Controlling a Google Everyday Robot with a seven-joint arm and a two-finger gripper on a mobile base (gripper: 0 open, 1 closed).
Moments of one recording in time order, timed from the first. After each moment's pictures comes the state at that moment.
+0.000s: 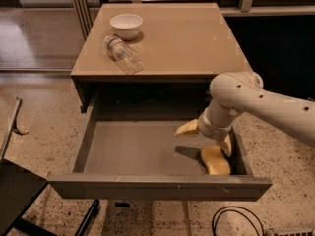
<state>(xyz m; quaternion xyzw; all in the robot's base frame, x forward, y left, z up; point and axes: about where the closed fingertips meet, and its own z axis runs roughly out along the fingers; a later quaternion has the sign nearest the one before) 0.547 -0.161 0.625 -0.98 0.16 0.00 0.10</state>
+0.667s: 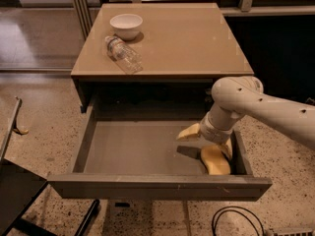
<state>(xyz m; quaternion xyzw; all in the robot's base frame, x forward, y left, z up) 0.543 -0.167 0.606 -0.98 0.16 0.02 0.10</state>
